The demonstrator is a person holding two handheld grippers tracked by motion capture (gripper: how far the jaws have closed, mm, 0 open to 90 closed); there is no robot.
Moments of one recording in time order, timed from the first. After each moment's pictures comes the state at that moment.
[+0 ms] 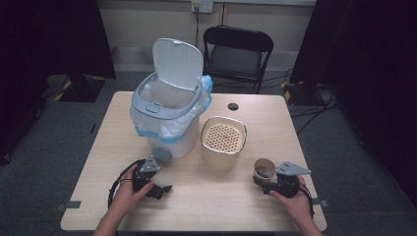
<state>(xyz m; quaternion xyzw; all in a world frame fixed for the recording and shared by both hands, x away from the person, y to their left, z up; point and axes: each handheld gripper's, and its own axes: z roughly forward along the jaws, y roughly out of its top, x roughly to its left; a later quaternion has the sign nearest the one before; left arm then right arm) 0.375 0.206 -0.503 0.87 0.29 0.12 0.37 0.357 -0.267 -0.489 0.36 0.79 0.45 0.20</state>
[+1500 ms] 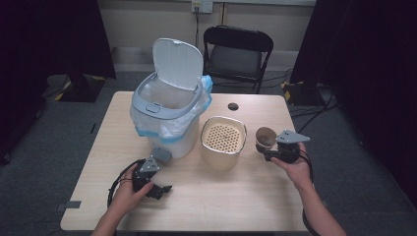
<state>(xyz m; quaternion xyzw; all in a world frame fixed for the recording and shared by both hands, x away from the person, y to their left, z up) 0.376 0.207 -0.502 0.88 0.29 0.12 0.37 0.446 -0.275 -0.447 0.30 0.80 0.45 0.27</state>
